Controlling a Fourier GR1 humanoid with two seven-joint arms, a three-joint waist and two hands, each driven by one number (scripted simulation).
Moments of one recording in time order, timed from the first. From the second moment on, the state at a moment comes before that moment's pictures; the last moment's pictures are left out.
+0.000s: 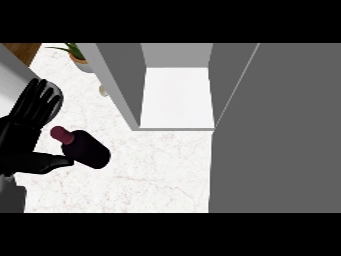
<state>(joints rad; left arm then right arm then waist) -0.12 0.20 0.20 -1.65 0.33 -0.18 0.18 0.09 -0.08 0.00 -2.38 -0.25 0.21 0.39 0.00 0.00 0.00</state>
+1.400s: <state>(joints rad) -0.18 0.25 0.25 -1.06 0.20 -0.37 -0.23 0.08 -0.06 0.01 -2.39 -0.23 0.23 0.42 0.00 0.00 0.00</state>
